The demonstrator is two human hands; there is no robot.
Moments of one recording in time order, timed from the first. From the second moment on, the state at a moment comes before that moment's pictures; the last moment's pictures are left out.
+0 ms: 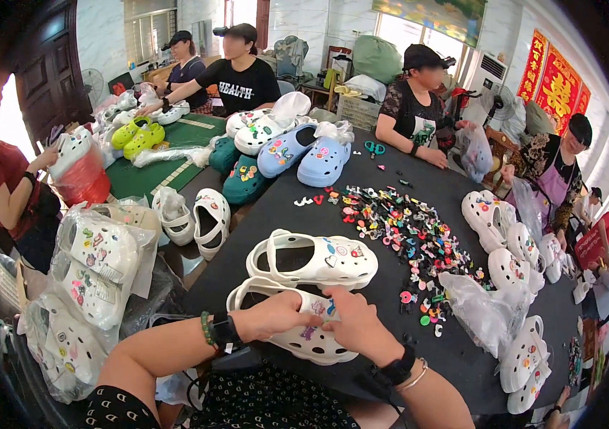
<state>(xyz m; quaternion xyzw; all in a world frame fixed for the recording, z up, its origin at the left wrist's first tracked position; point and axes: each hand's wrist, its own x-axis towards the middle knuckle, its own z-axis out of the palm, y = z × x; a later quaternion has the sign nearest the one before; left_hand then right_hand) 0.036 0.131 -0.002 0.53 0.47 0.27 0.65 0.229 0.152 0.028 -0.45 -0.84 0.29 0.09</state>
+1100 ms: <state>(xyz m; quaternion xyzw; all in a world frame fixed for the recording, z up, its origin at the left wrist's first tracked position) 0.034 0.124 0.000 0.57 0.47 0.29 0.61 0.219 0.154 0.024 -0.50 -0.82 0.26 0.05</state>
